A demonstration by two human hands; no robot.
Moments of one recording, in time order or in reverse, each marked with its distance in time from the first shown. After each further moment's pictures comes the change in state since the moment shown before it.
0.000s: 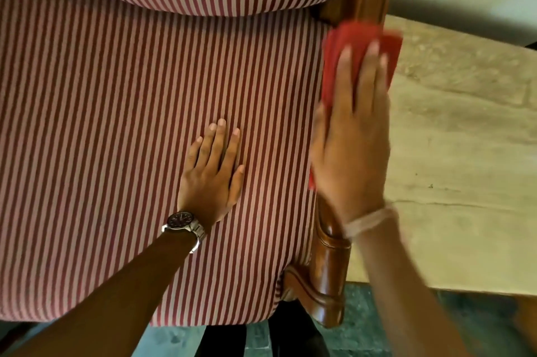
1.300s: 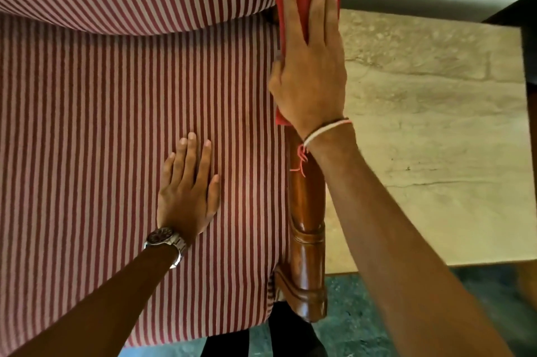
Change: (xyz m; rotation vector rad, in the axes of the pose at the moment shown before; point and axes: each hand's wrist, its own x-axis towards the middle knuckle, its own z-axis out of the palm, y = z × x) left_hand -0.002 0.000 0.004 -0.018 -0.018 0.004; right_hand 0.083 0.004 0.003 0.078 0.040 0.018
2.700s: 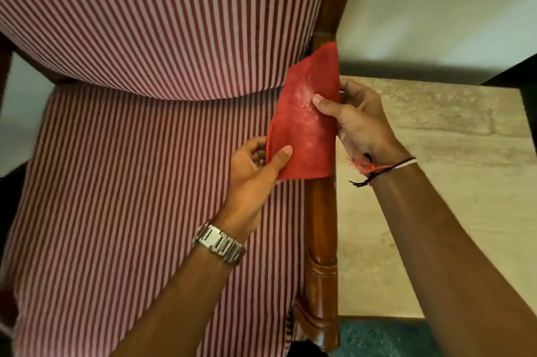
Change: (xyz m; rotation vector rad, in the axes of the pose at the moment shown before) left_hand 0.108 0.081 -0.188 -1.661 -0.180 -0.715; right_hand 0.020 0.015 -0.069 1.317 -0.234 0.467
